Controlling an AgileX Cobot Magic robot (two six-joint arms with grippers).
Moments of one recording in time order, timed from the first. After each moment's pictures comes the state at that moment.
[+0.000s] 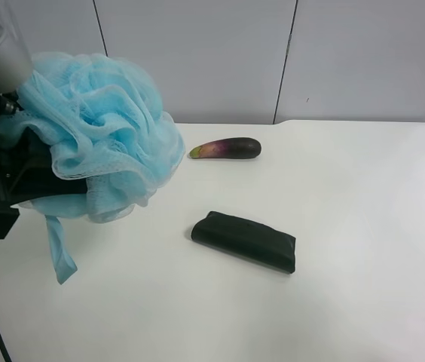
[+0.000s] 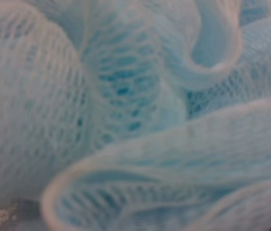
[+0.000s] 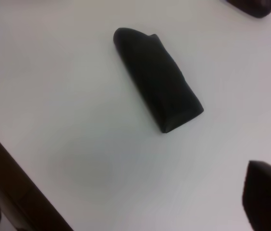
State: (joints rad) left arm -0.71 0.97 -0.82 -0.26 0.67 0.48; right arm 0.75 0.13 -0.50 0.07 1.07 -0.04
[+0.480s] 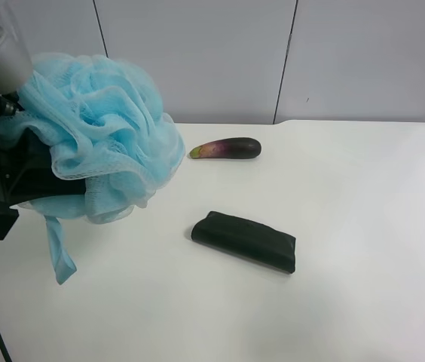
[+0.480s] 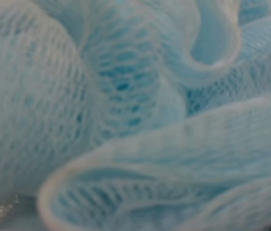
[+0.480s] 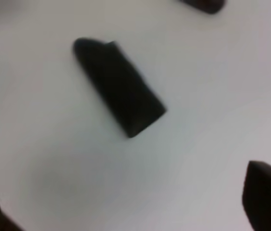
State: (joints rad) left arm -0.71 0.97 -0.82 -0.26 0.68 0.48; right arm 0.60 0.10 -0.50 0.07 1.06 -0.04
